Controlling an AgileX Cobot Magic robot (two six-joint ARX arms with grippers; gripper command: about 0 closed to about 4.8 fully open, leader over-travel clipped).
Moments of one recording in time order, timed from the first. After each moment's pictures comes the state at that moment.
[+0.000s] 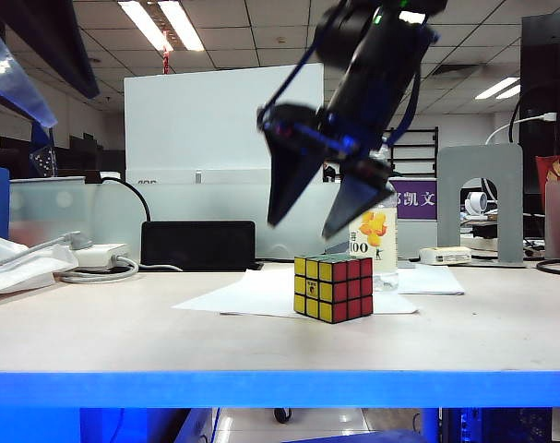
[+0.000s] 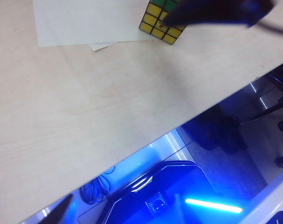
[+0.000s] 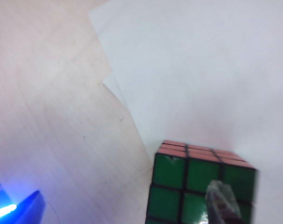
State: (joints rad) left arm -0.51 1.01 0.96 -0.81 0.22 -0.07; right arm 0.52 1.89 1.55 -0.78 -0.29 -0.17
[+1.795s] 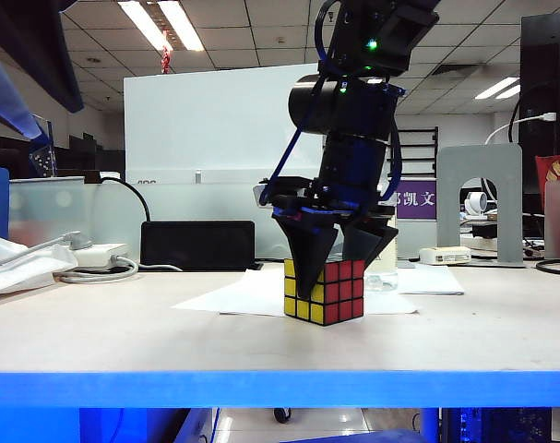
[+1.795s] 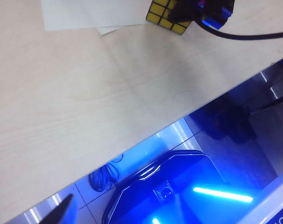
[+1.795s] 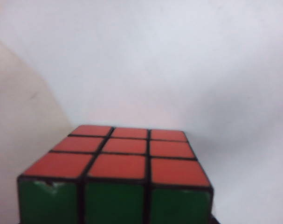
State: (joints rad) left arm -0.51 1.02 0.96 -0.86 0.20 -0.04; right arm 0.55 2.05 1.62 -0.86 -0.10 -0.18
